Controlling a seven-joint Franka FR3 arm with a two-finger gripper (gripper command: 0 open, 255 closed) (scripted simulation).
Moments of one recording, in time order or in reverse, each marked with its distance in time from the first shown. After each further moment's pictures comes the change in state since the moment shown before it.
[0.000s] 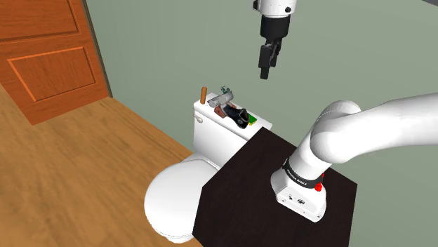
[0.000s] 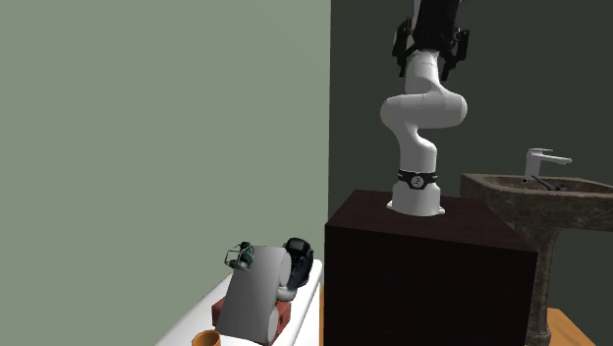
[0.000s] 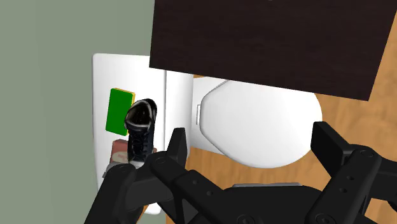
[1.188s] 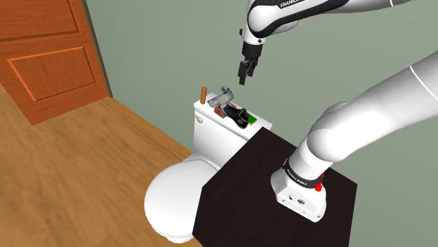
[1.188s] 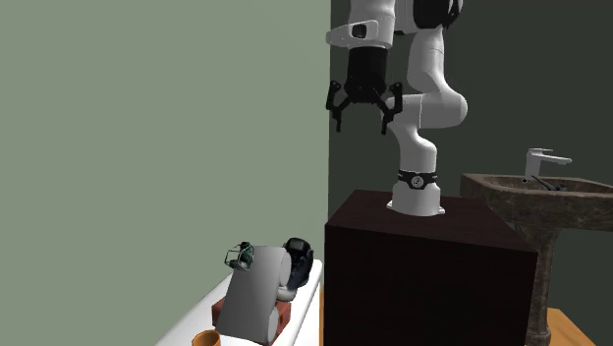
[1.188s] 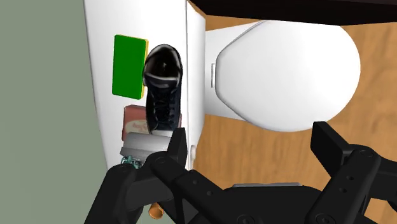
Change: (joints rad) arm -0.088 0.400 -0.249 -0.041 -0.078 0.573 -0.174
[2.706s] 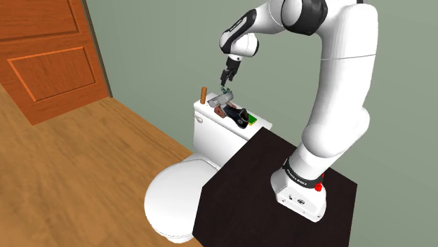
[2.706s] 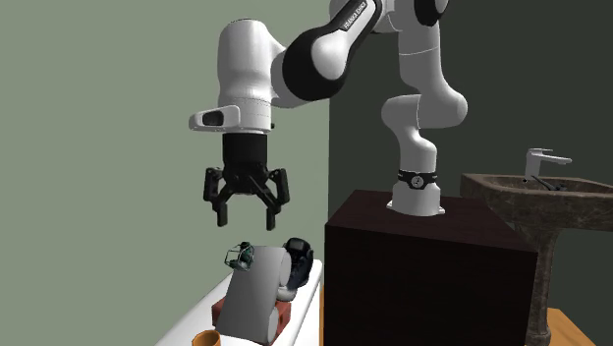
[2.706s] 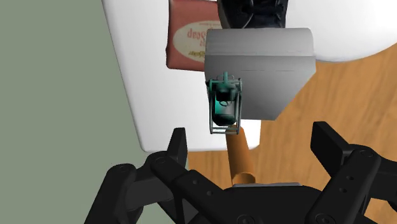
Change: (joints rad) arm -0.164 0.883 -0.073 0.591 0.472 0.375 -0.470
